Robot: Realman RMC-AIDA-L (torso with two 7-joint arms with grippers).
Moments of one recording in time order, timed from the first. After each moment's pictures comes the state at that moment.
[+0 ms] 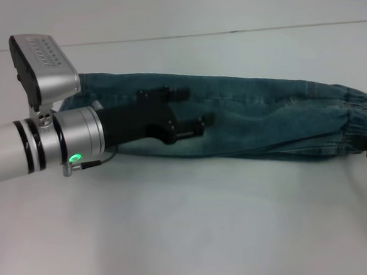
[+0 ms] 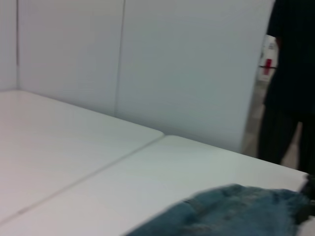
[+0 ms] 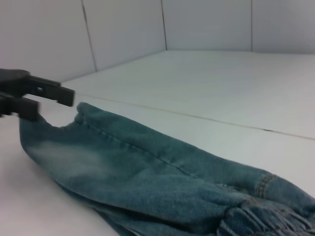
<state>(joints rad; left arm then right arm) -0.56 -2.17 1.10 0.70 1.69 1.19 -1.37 0.28 2.09 -0.48 -0.71 -1.98 -1.44 1.16</state>
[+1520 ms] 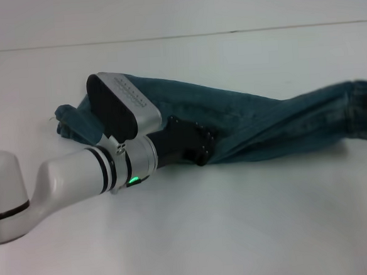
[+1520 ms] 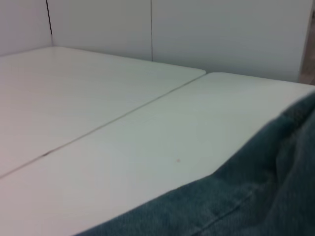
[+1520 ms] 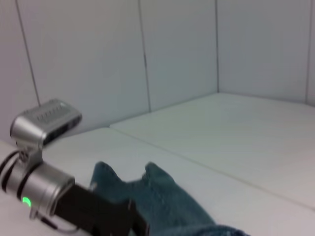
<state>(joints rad) -0.74 -2.18 1.75 0.26 0.82 0.71 -0.87 0.27 2.10 -0.55 -1.11 -1.91 -1.70 1.44</state>
